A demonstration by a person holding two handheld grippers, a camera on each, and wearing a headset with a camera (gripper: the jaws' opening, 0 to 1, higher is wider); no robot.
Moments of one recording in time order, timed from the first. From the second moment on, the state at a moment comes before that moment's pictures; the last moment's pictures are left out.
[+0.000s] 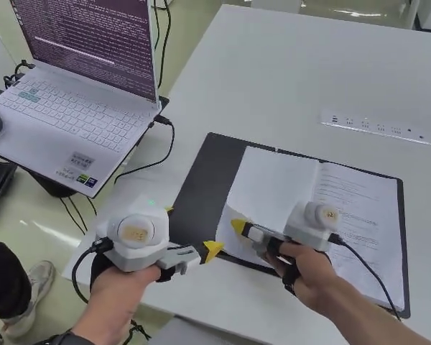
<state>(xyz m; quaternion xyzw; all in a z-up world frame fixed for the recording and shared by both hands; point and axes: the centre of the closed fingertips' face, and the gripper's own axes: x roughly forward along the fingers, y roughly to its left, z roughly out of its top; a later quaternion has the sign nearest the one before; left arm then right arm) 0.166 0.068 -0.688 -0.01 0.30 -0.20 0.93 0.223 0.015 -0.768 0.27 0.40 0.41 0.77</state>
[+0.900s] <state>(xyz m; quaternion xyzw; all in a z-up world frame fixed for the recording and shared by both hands) 0.160 0.068 -0.698 -0.01 0.32 -0.21 0.92 0.201 0.023 -0.763 0.30 0.38 0.45 0.75</state>
